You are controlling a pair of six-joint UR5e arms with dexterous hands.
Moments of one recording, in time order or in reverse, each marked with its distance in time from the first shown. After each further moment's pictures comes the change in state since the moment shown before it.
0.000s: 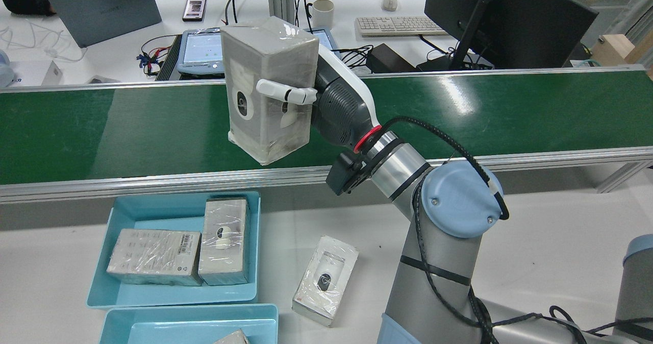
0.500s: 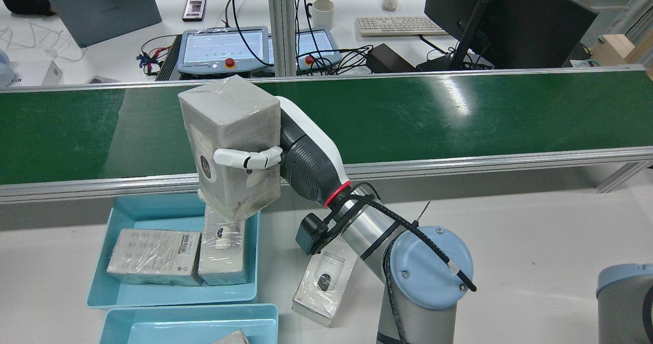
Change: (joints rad) left arm 0.000 0.000 0.000 0.000 0.000 0.000; right arm -0.211 0.011 0.008 0.004 0.137 -0.142
